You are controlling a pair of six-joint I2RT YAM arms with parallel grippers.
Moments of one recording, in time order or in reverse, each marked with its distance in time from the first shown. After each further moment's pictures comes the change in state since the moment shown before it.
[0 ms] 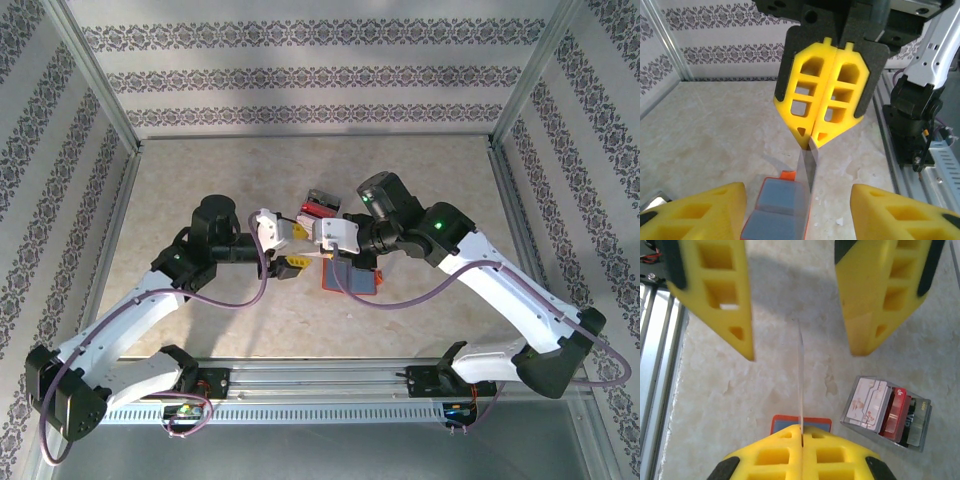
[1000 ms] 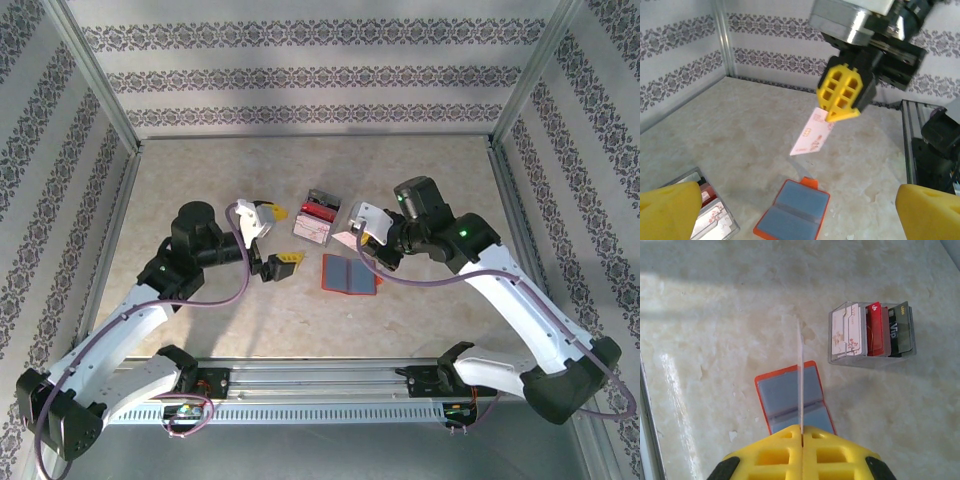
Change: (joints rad) left arm 0.065 -0.118 -0.071 0.085 -0.109 -0.200; right arm -0.207 -0.128 -0.181 0.043 0.040 0.191
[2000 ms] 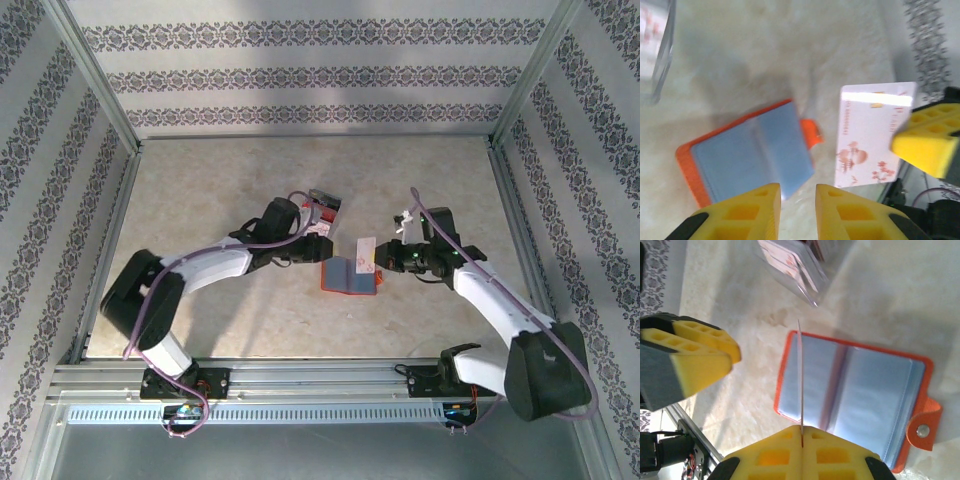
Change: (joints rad) left arm -0.126 0.661 0.133 0.101 -0.177 -0.832; right arm -0.340 0.001 -0.546 0.549 -0.337 0.999
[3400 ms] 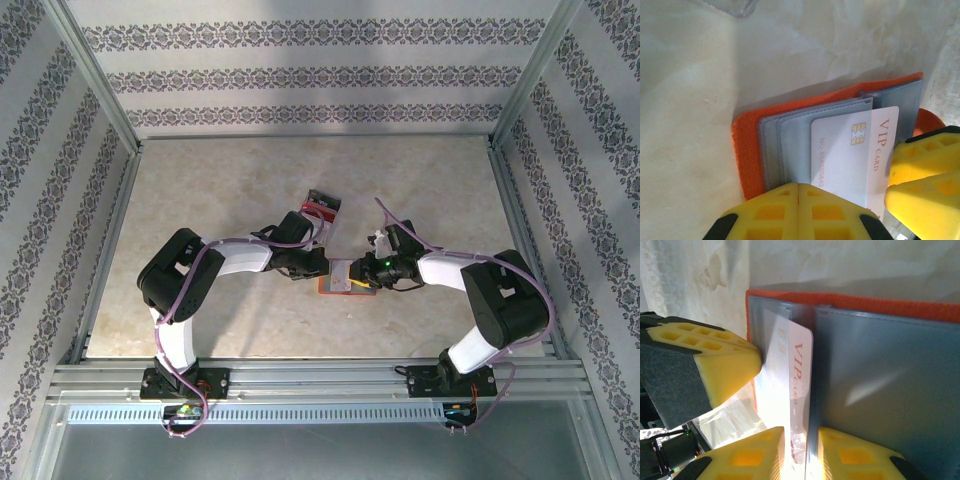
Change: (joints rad) left arm -0.016 0.280 0.052 -0.086 -0.019 -0.082; right arm 0.131 0.429 -0.069 0.324 -0.054 0.250
